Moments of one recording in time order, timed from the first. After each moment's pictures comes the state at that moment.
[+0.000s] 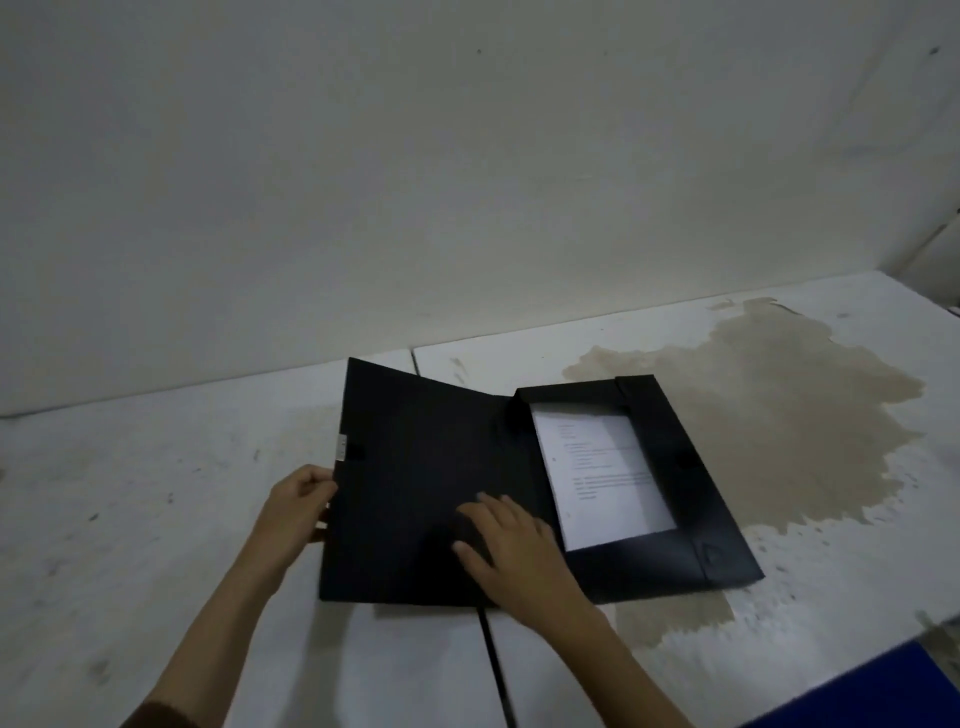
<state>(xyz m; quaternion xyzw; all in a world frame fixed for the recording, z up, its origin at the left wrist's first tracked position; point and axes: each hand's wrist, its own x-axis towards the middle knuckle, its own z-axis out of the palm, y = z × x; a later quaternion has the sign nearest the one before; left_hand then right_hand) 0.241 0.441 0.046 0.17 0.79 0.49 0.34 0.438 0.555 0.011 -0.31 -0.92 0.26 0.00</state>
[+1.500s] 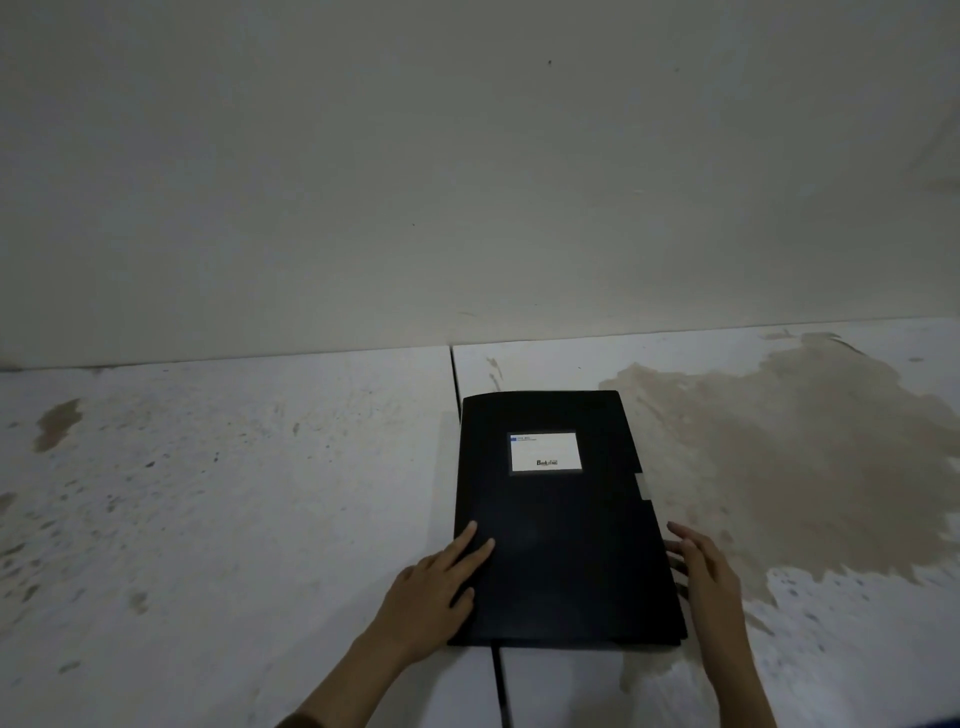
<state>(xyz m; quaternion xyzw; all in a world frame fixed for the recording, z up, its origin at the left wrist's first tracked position) 0.343 0.450 -0.042 0.52 0.79 0.14 0.28 0.554 0.633 -0.011 -0.56 -0.59 0.51 0.27</state>
